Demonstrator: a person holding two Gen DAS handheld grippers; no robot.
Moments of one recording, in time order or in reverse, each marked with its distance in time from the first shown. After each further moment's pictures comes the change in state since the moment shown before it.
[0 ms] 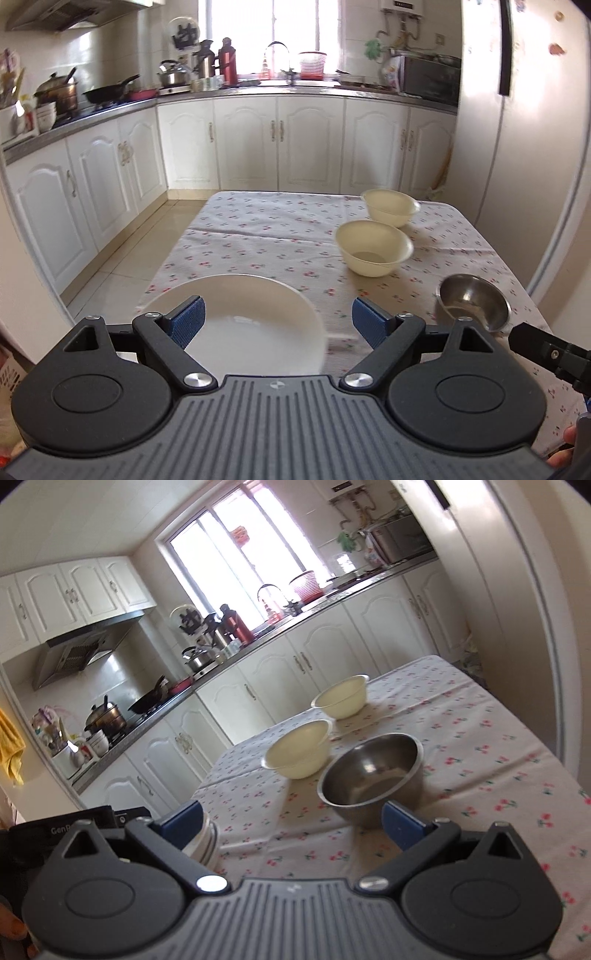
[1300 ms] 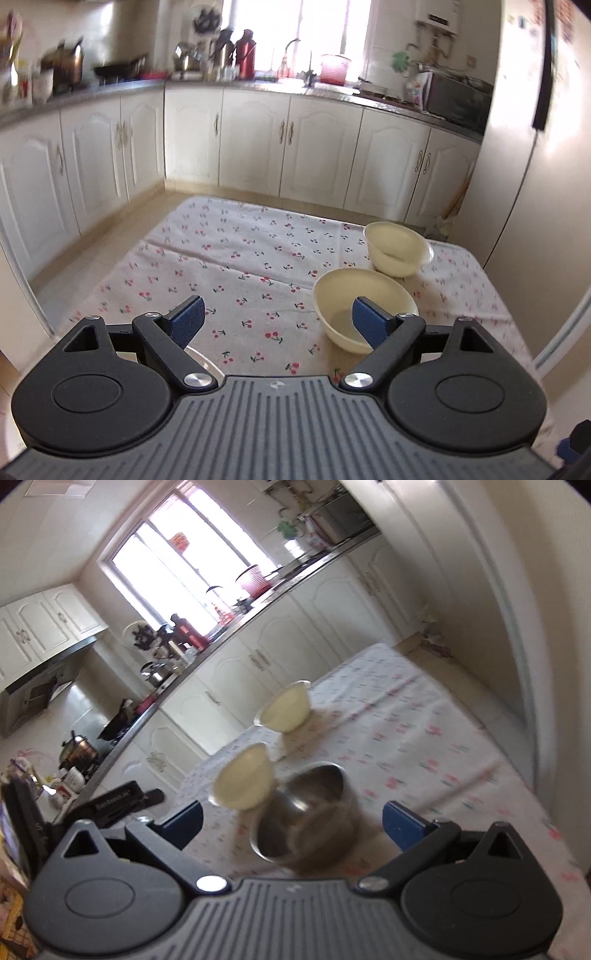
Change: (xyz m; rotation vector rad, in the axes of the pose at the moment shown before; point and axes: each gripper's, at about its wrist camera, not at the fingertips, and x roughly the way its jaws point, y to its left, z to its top) left arm 0.112 -0.012 0.052 -0.182 0.014 -0.027; right arm 0.024 -0.050 0.051 0.163 0.050 -0.050
